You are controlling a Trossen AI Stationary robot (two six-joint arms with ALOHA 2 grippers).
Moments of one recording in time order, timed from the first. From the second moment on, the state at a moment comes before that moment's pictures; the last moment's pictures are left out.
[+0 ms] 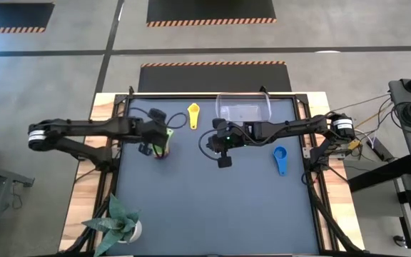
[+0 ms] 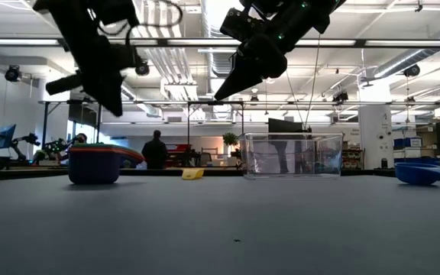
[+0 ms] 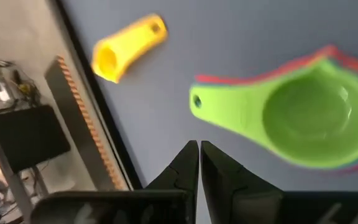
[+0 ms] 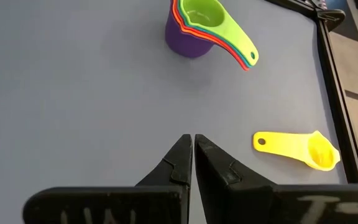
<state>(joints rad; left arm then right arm) 0.17 1.16 0.86 -0.81 -0.44 0.74 -0.07 1.67 1.22 -0.23 0.03 -0.35</state>
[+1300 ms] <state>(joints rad) 0.14 1.02 0.86 -0.40 -0.30 0.33 -0.03 1.67 1.19 -1.13 -0.06 0.42</state>
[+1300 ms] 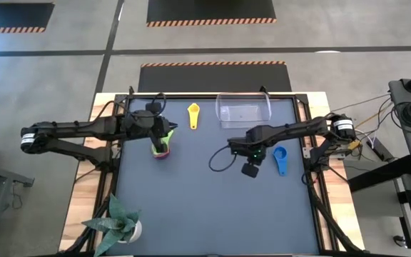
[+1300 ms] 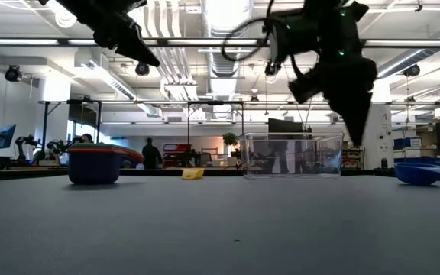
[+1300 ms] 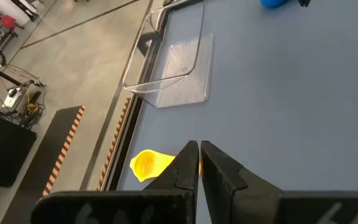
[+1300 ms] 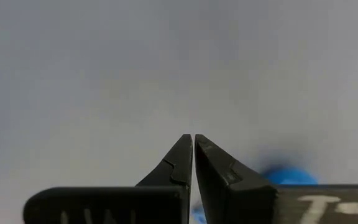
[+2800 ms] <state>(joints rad) 0.14 1.02 0.86 -0.40 -0.30 0.33 -0.04 1.25 0.64 -1.03 -0.05 1.01</state>
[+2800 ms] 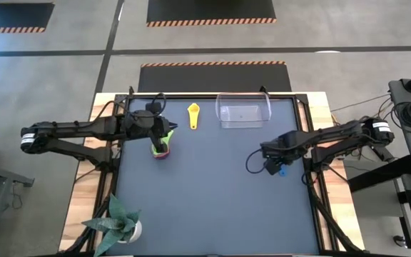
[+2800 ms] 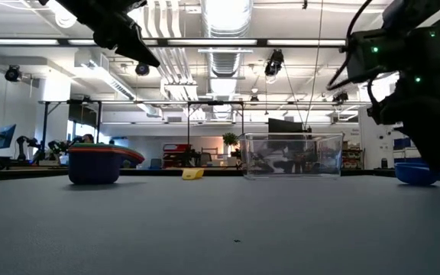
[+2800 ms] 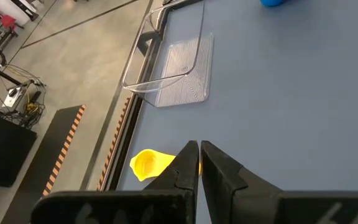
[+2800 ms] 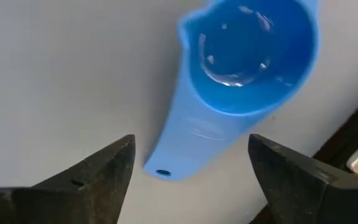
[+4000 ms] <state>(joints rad) 0.14 1.02 0.85 -0.40 -0.30 0.33 -0.04 1.25 0.60 -0.97 -0.06 0.91</state>
